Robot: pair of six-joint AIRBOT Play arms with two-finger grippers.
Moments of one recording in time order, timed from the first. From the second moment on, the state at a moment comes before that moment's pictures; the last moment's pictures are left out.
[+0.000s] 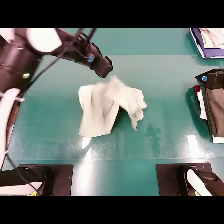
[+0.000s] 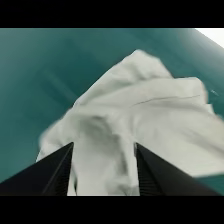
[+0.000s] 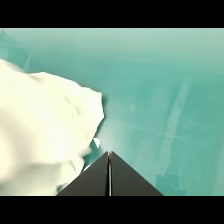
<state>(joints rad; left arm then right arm) -0.56 -1.48 1.85 1.34 -1.17 -1.28 -0.23 -0.82 1.18 -1.04 1.25 1.25</state>
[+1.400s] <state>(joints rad) -0.21 -1.18 0.80 1.20 -1.05 -1.38 -0.23 -0.82 1.18 -1.04 1.26 1.26</state>
